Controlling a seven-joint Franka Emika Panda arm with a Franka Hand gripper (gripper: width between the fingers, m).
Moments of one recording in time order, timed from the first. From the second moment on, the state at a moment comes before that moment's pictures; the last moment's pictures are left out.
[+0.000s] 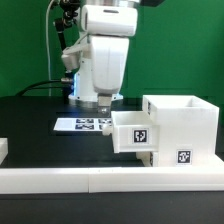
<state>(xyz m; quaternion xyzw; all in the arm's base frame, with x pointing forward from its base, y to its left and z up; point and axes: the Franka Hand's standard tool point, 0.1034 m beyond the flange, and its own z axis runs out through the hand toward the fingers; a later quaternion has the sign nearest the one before) 0.587 -0.034 0.101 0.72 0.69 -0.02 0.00</state>
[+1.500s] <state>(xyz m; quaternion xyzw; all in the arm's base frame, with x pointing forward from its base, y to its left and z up) 0.589 -0.045 0.074 0.72 0.69 0.06 -0.09</state>
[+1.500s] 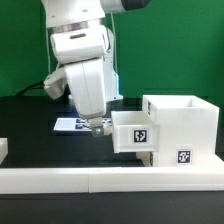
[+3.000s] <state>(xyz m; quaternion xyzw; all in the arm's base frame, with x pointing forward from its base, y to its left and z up) 0.585 0.012 0.067 0.72 0.69 0.04 -0.08</state>
